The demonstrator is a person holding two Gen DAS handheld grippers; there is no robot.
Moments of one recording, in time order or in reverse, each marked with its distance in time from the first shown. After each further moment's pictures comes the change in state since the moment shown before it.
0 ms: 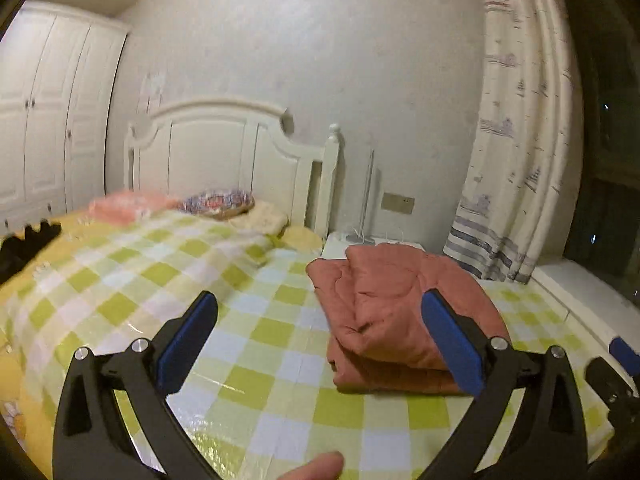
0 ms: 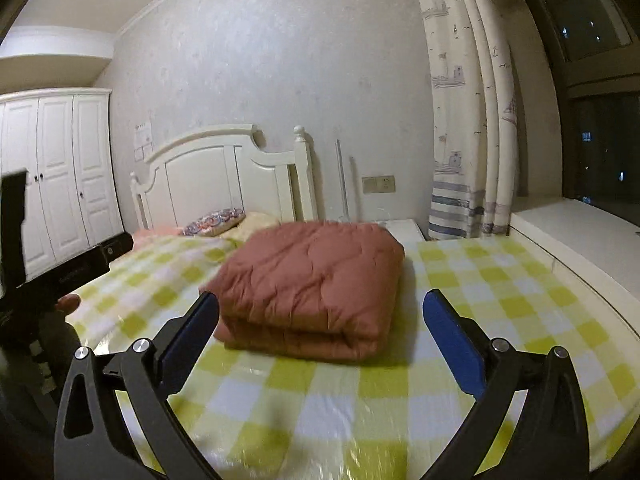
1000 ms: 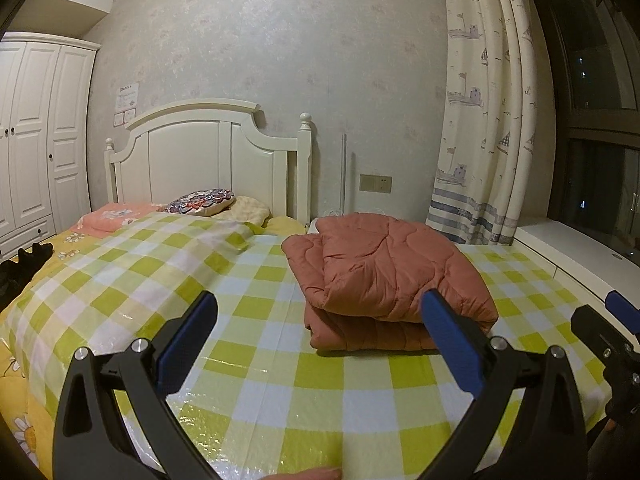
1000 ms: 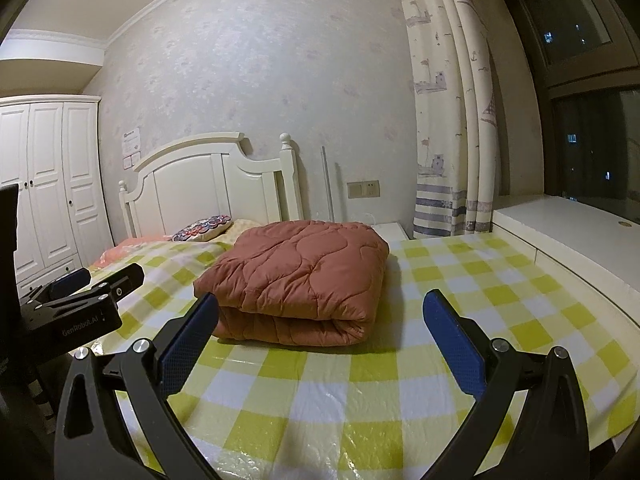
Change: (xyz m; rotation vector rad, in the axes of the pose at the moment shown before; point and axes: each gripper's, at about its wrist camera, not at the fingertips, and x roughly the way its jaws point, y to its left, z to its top) left arm -0.018 -0.024 -0.026 0.085 0.043 -0.043; right arm -0.021 0.002 -0.019 0.025 -0.036 -0.041
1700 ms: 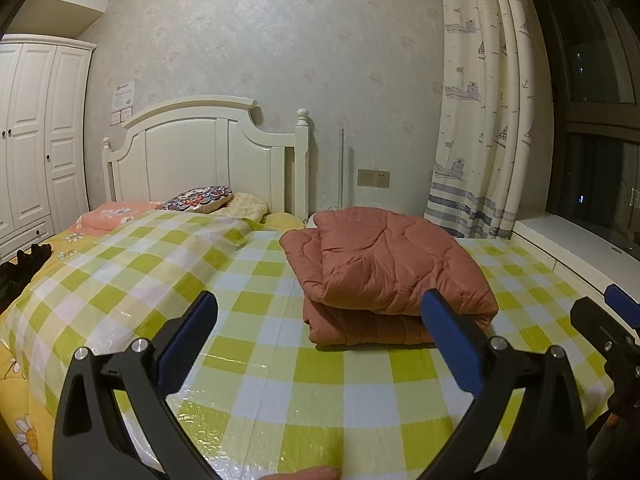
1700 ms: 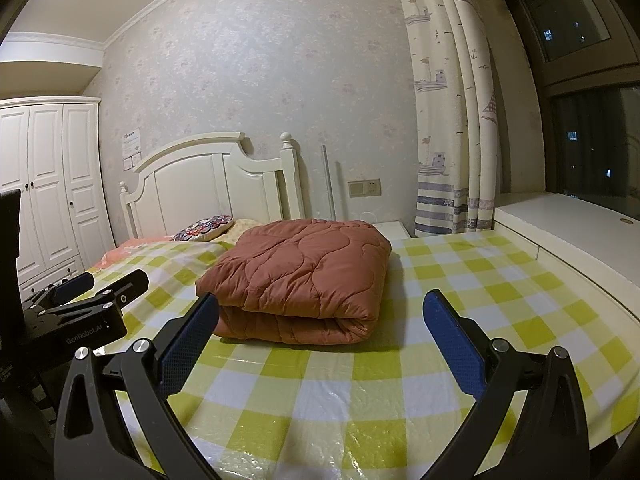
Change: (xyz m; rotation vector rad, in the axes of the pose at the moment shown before) left arm 0.004 0.003 -0.004 0.011 0.015 -0.007; right arm 0.001 0.003 0.000 0.004 0.000 0.001
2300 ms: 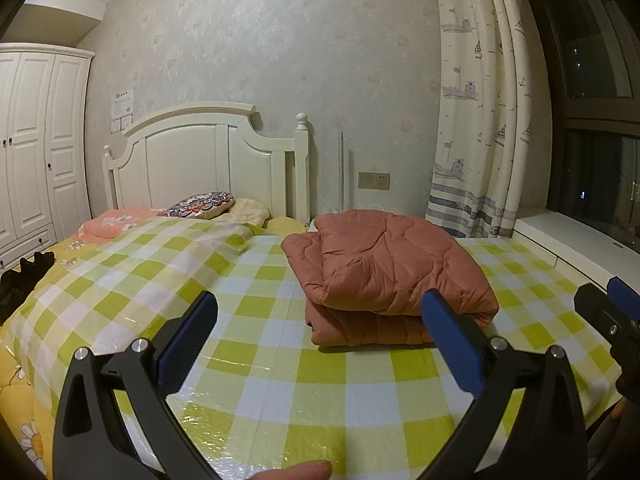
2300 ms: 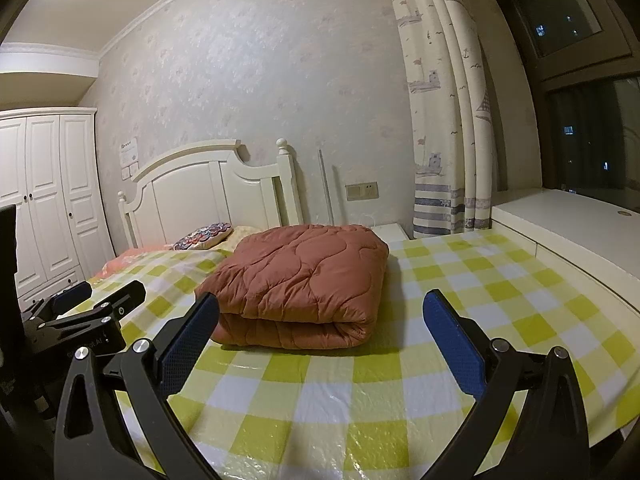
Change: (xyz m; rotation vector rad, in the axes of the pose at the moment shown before) left arm -0.002 0.005 0.000 0.021 -0.017 0.001; right arm -0.001 0.004 -0.001 0.032 -0.018 -0.010
